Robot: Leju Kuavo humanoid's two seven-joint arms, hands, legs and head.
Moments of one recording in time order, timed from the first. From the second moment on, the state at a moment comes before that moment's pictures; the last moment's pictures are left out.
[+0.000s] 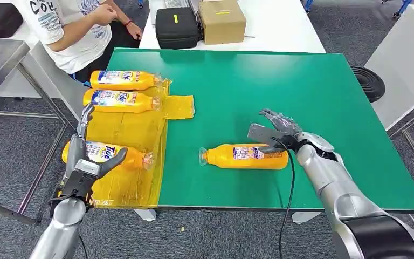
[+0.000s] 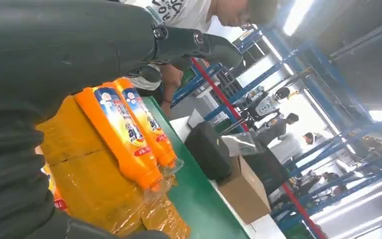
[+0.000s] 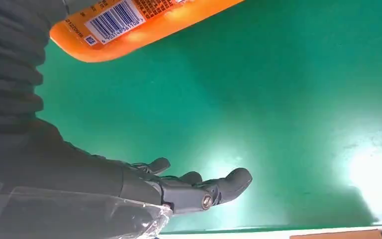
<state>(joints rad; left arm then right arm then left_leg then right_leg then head) -0.19 0.01 -0.15 -1.38 -0.42 0.19 -0.54 -0.76 -0.14 0.27 -0.57 0.96 0.16 -0.33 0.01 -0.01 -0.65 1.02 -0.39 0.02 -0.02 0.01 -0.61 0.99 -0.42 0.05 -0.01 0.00</state>
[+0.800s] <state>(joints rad) -0.15 0.01 -0.14 -1.41 -0.42 0.22 -0.54 -0.52 -0.17 0.23 -0.92 0.68 0.26 -0.48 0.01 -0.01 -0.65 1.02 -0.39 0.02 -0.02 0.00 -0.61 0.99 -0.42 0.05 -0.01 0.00</state>
